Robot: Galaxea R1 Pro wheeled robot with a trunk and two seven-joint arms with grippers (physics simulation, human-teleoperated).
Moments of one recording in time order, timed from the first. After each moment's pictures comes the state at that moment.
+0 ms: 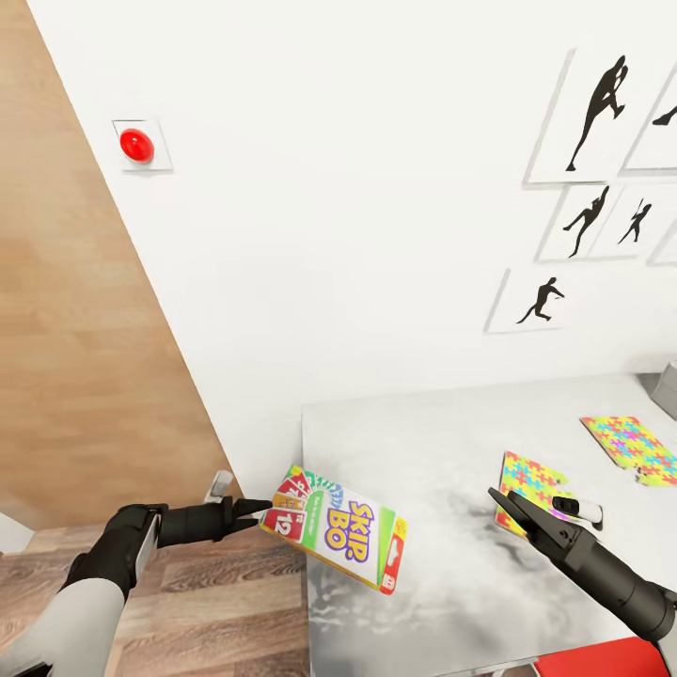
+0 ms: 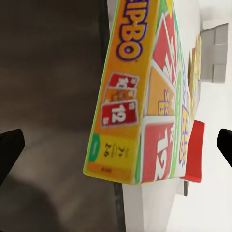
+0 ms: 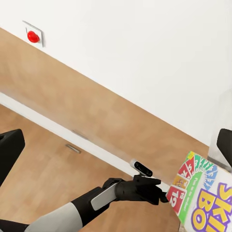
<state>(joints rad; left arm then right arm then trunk) -0.68 0.09 0.44 -0.61 -0.29 0.82 -1.30 -0.07 -0.17 -0.41 -1.55 -0.81 0.80 1.14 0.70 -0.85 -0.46</state>
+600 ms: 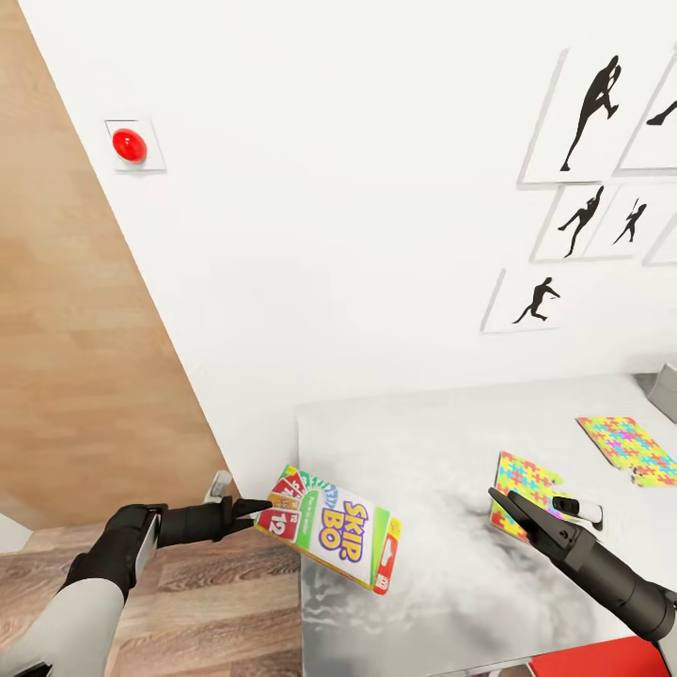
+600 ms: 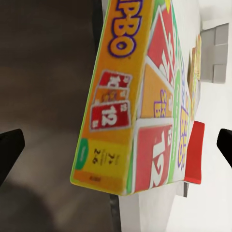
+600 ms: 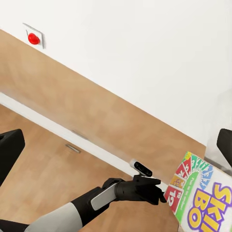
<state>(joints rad) -0.68 0.09 0.44 -0.61 -0.29 0.82 -1.30 -0.07 -0.17 -0.41 -1.55 -0.81 0.80 1.13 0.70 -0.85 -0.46</state>
